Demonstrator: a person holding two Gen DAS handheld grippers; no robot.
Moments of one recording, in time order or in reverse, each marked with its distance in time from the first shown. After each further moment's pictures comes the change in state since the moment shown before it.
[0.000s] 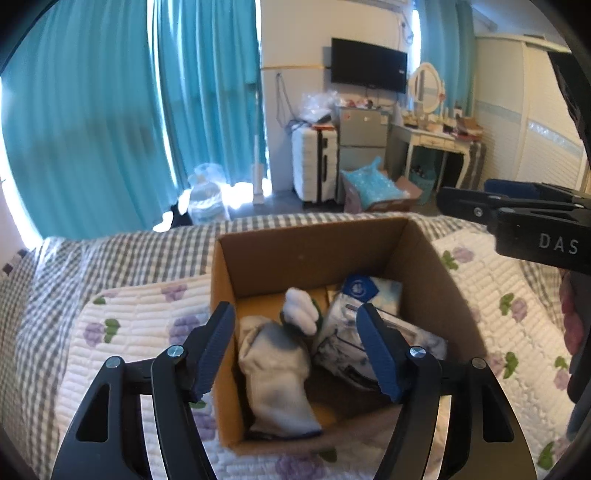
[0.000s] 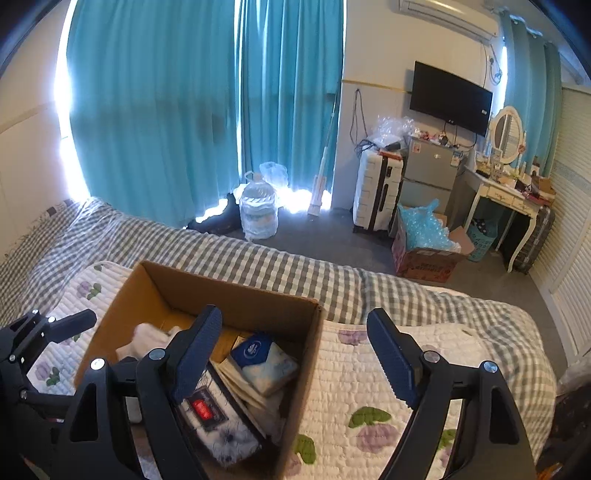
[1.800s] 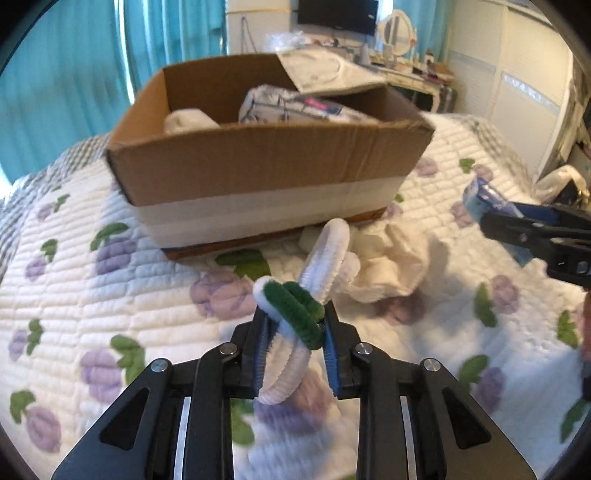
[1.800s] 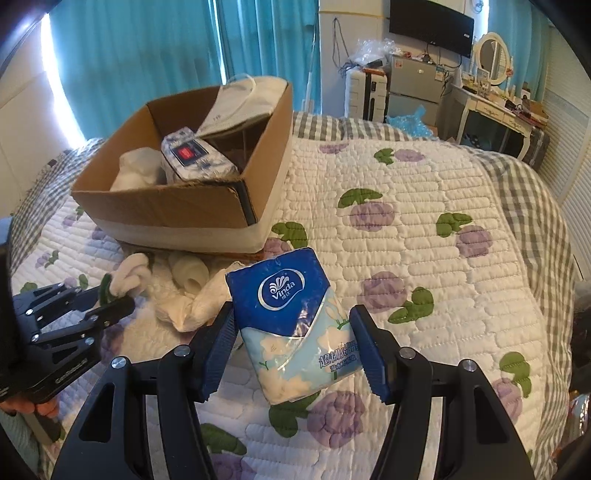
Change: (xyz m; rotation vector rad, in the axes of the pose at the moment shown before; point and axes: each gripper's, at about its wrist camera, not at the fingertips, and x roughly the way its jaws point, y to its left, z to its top) left arm -0.006 -0.027 -0.149 0.045 0.216 -0.132; right arm -0.051 -0.018 -0.194 0.115 0.254 0.013
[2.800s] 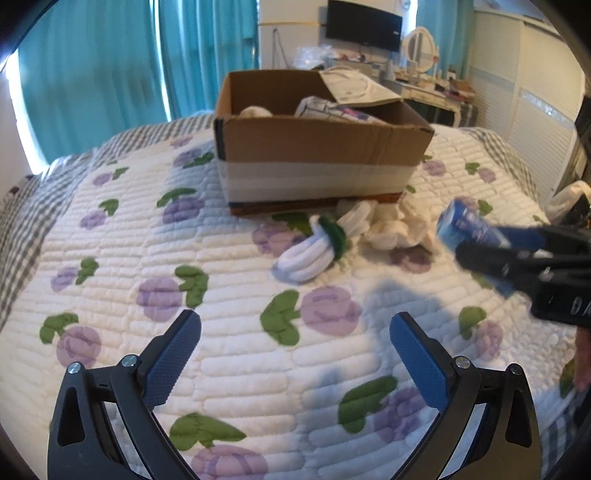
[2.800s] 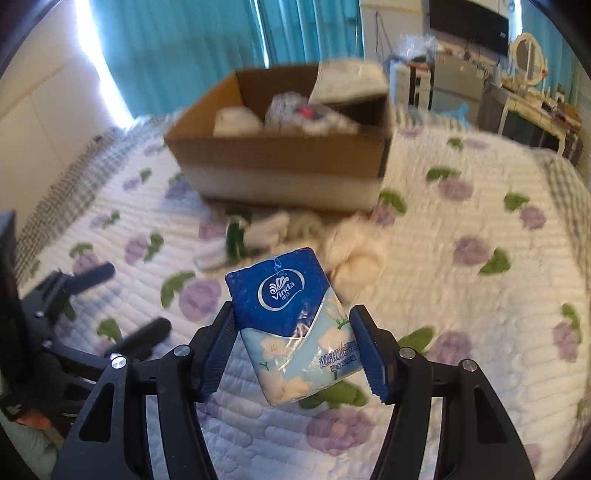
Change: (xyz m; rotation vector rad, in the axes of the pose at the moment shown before) left arm -0.047 0.017 -0.045 -0.080 -0.044 0.057; right arm -0.021 0.070 -0.035 -0.053 0.017 0.142
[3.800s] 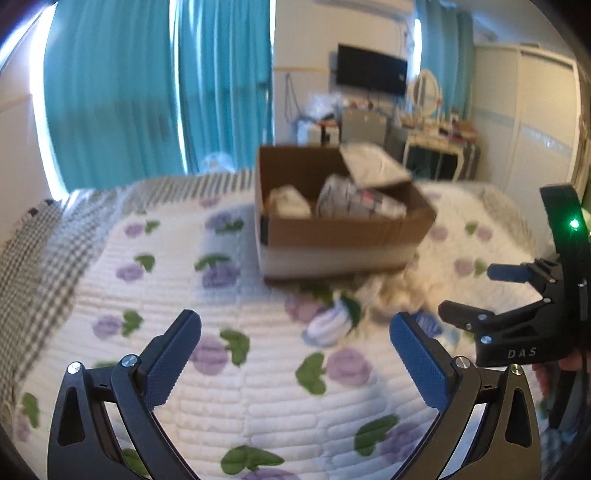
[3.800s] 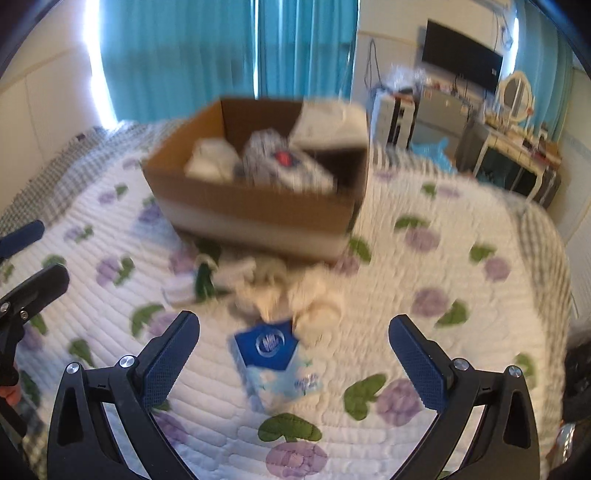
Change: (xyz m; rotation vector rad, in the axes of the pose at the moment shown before) left arm -0.043 0.022 0.030 -0.035 -0.173 0.024; right arm 0.010 0.002 0.019 -0.066 -0.032 -0.132
